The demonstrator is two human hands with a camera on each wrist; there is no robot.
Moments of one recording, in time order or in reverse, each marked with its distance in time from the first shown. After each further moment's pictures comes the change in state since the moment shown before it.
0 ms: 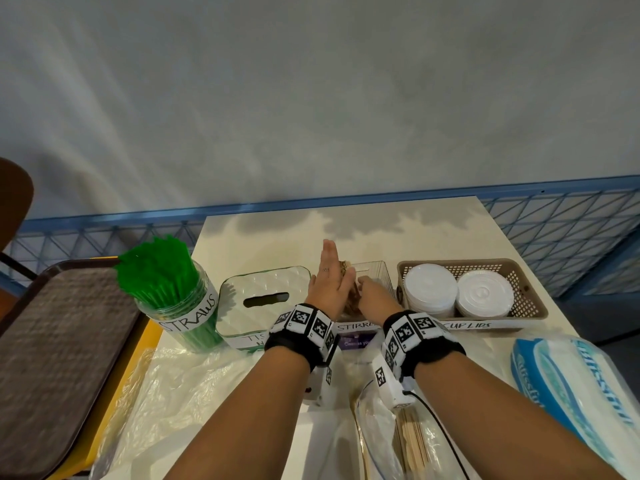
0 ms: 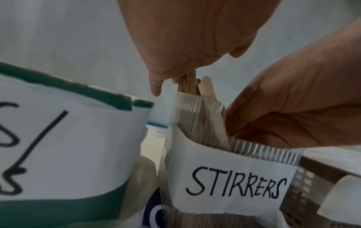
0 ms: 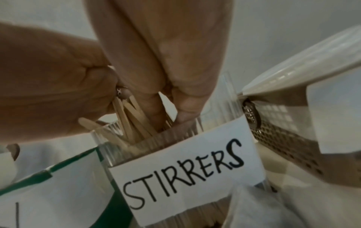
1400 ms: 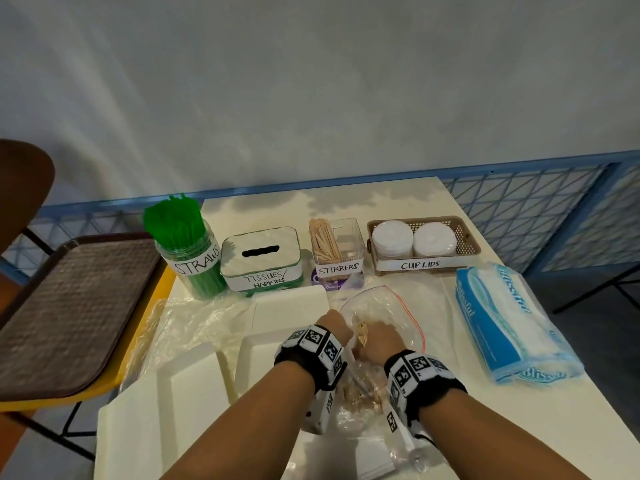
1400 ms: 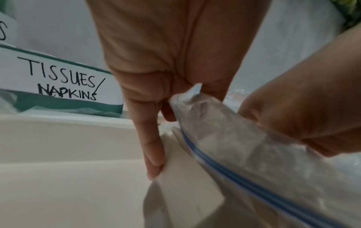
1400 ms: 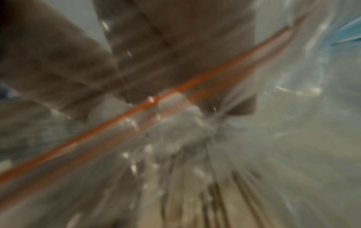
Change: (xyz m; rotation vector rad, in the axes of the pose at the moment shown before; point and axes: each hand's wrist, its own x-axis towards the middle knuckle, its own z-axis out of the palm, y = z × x) left_hand -0.150 0.019 0.068 0.376 -0.320 -0.364; right_hand -0.174 0.066 0.067 -0.149 -0.057 0.188
